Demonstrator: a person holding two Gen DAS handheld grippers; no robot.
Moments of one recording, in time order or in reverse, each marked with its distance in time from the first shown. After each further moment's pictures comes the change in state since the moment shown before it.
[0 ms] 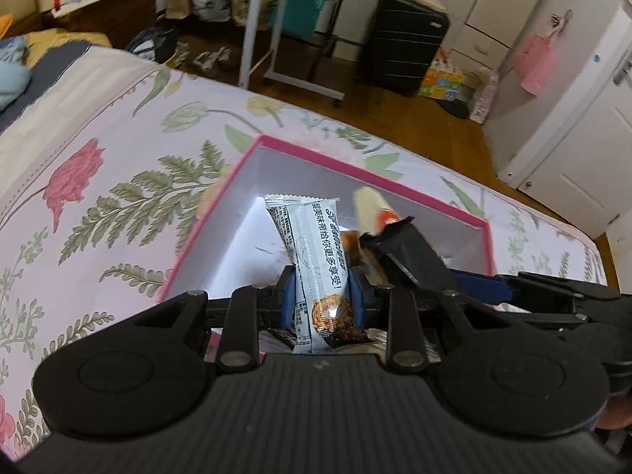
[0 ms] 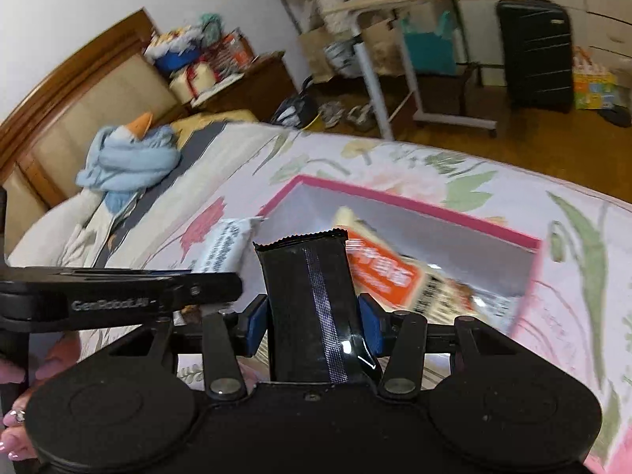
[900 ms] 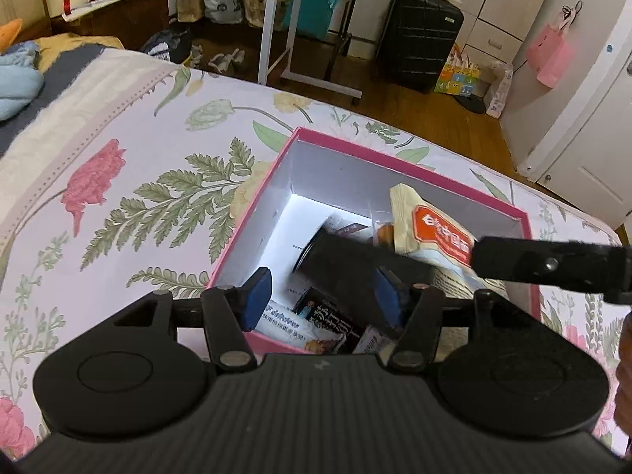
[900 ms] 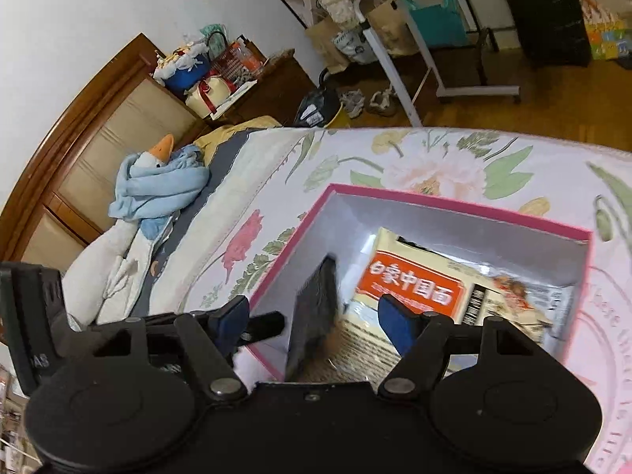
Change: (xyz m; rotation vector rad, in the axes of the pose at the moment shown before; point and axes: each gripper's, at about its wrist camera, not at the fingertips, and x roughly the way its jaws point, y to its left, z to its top) left arm 0.003 0.020 -0.010 0.037 -0.011 0.047; right arm -0.016 -0.011 0.013 0.129 -0.011 0.122
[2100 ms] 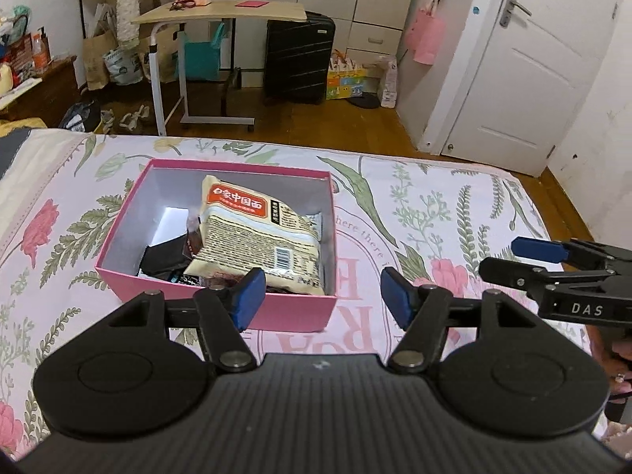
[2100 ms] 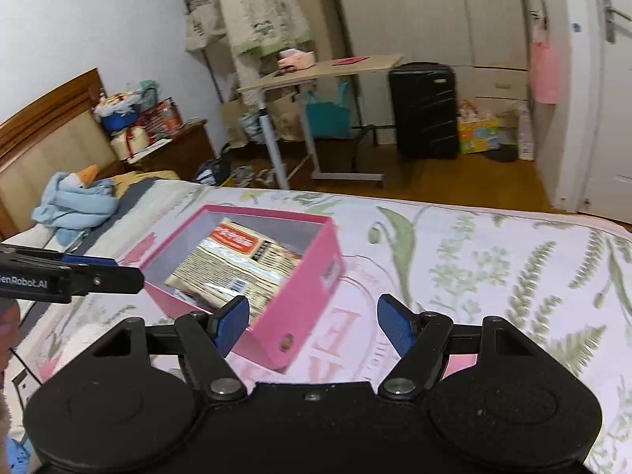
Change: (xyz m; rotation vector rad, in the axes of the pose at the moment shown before) left arm -0.129 -0.140 -0.082 0.261 -0.085 -0.174; right arm -0.202 -0.028 -0.138 -0.089 -0.278 -0.404
